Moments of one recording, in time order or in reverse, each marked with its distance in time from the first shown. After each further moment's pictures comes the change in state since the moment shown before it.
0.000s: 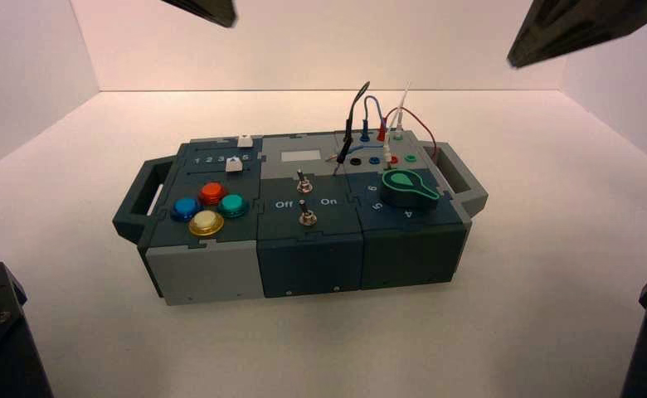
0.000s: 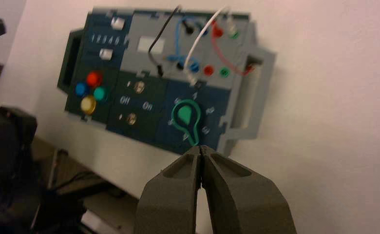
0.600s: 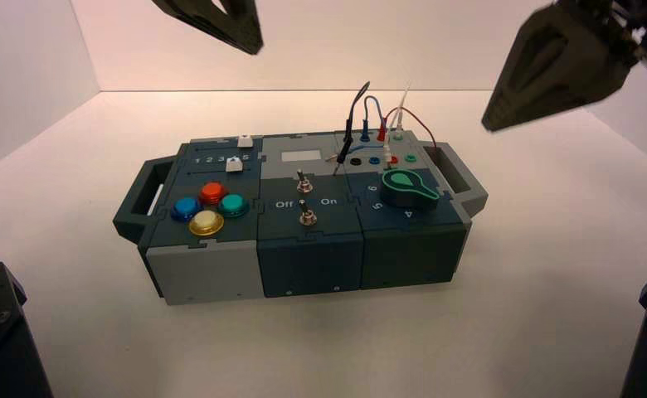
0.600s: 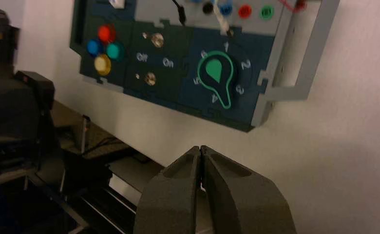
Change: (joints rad) left arm -0.141 0.046 0.000 -0.014 0.035 -0.014; right arm 0.077 0.083 0.078 0.115 -0.009 0.011
